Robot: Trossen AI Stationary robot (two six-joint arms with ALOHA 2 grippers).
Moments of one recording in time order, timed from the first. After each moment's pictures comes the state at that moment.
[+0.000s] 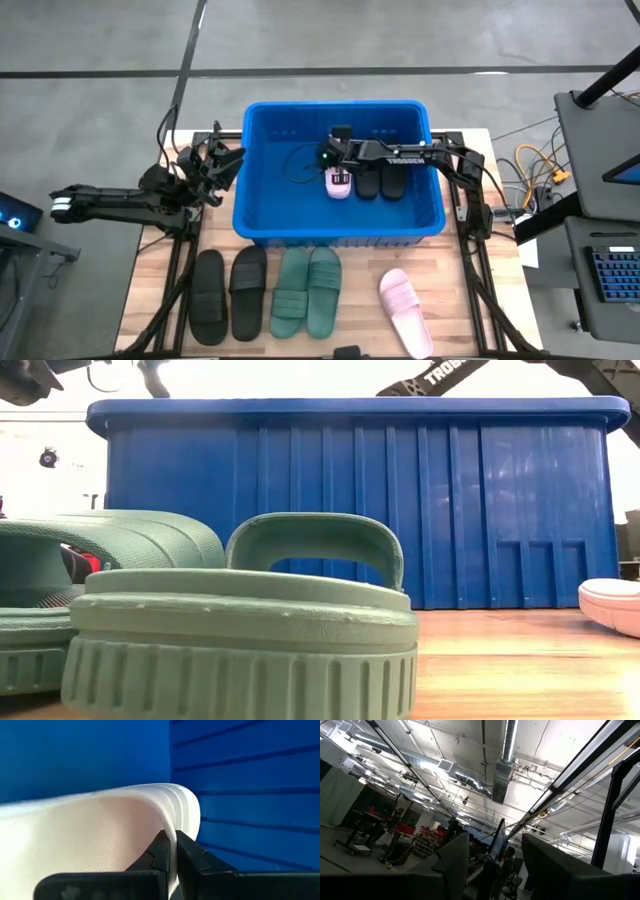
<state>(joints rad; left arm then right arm) 0.08 0.62 0.41 0.85 -0.21 -0.36 -0.33 2.02 1.52 -0.48 0.54 -0.56</state>
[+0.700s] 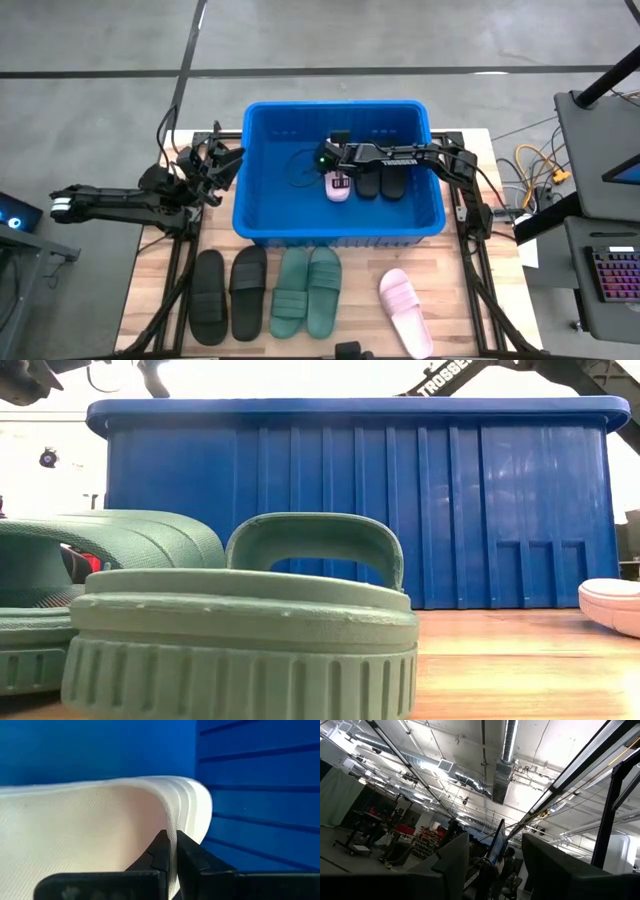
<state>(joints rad) 0.08 0.62 0.41 0.85 -0.21 -0.36 -0.34 2.09 1.52 -0.49 0.54 -0.56</state>
